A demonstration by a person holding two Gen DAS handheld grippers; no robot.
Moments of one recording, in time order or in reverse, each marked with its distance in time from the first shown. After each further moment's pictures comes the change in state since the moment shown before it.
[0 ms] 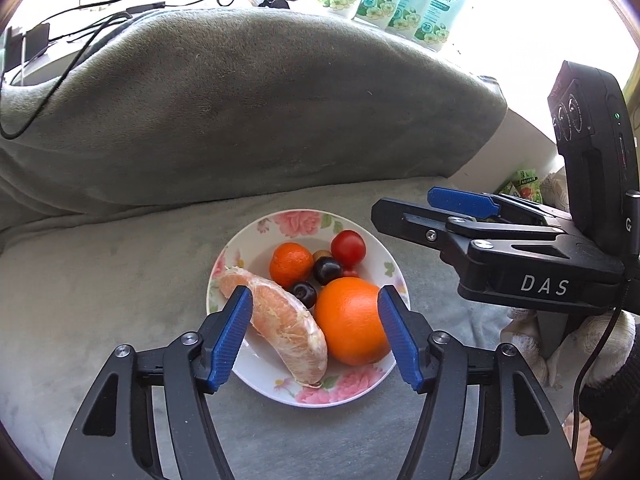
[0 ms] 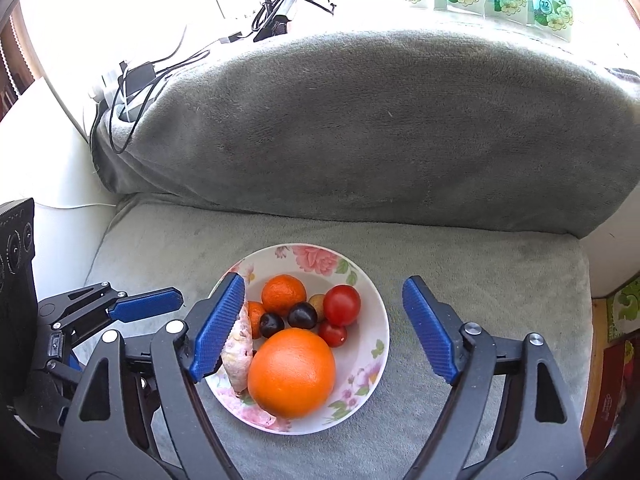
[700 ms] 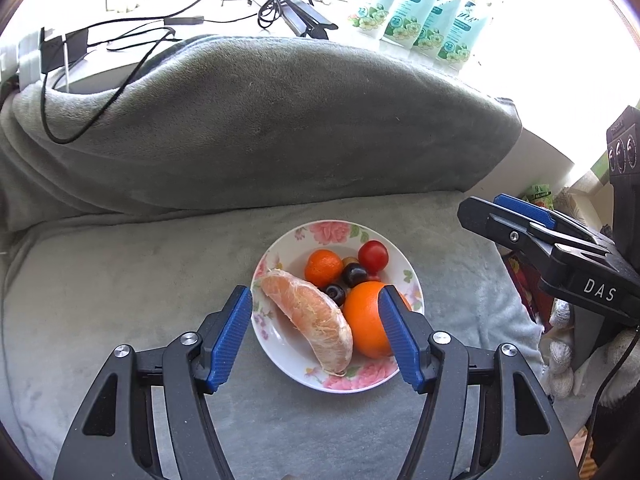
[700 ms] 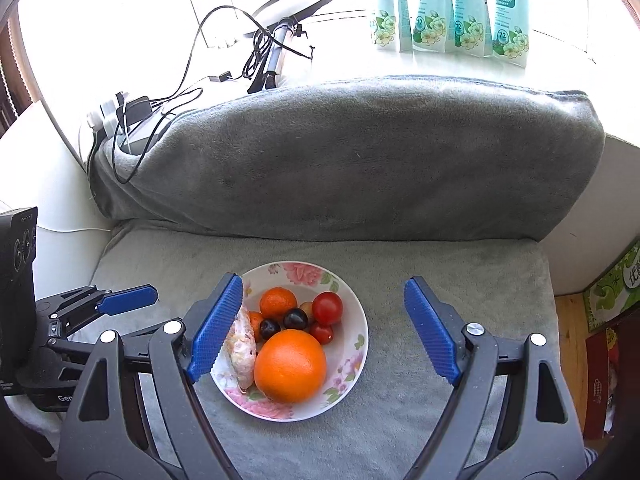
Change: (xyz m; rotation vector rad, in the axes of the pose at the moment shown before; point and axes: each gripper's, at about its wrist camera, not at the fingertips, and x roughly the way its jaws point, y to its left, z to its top) left arm -0.035 0.014 0.004 -0.039 -0.021 0.070; right arm -0.053 0.011 -0.001 0.029 -0.095 -0.082
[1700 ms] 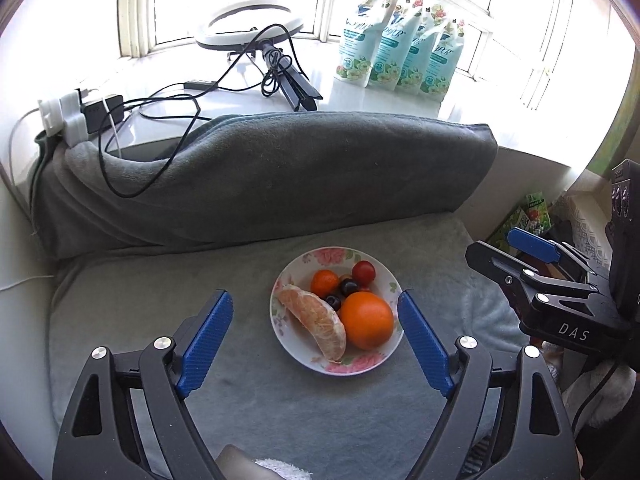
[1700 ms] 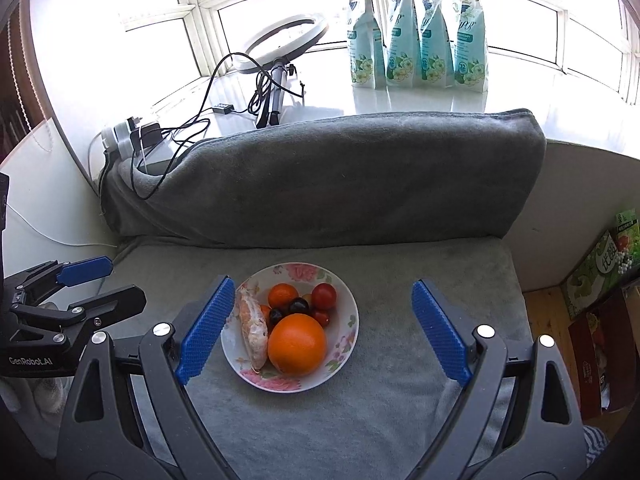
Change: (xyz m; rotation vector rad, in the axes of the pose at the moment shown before) left arm -0.072 -0.022 0.004 0.054 -0.095 0.070; right arm -0.066 0.011 -0.016 0.028 -0.090 -0.055
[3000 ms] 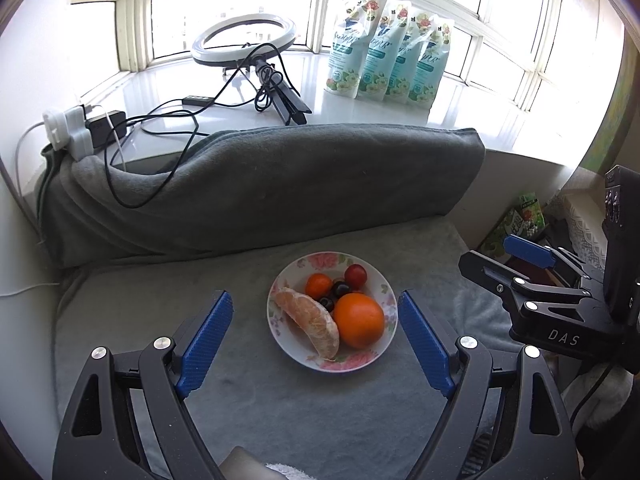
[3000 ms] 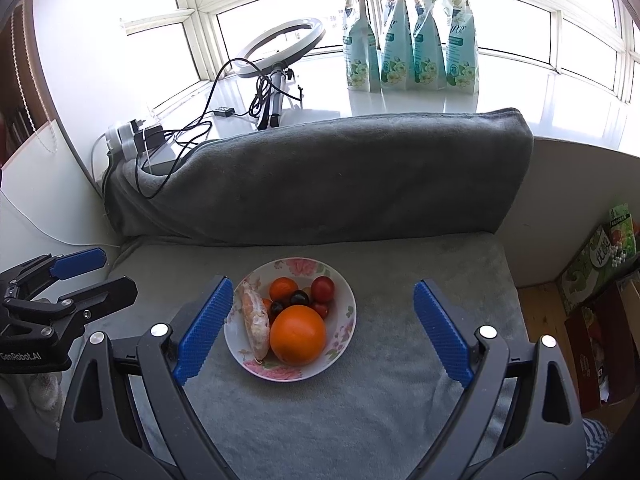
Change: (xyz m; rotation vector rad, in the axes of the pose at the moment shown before) left arm -0.018 -0.009 -0.004 0.014 -0.037 0.010; right arm -0.016 0.000 -0.007 0.008 -0.005 -0.011
